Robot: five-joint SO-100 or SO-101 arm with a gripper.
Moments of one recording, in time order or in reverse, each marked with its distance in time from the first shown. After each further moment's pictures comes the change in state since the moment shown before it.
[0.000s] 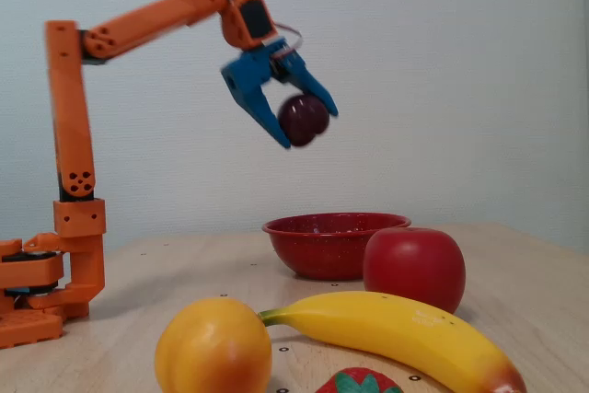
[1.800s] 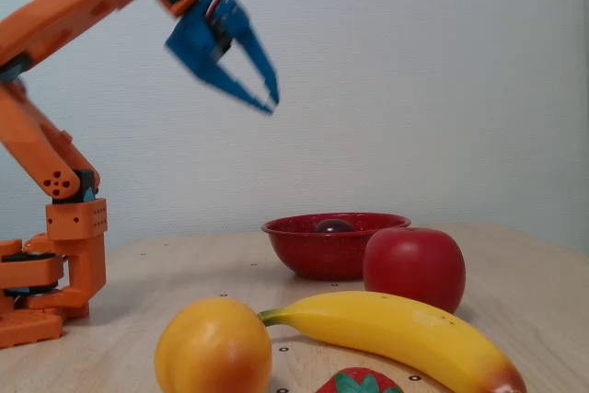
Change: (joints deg) arm -27.6 45.5 42.3 -17.1 -1.2
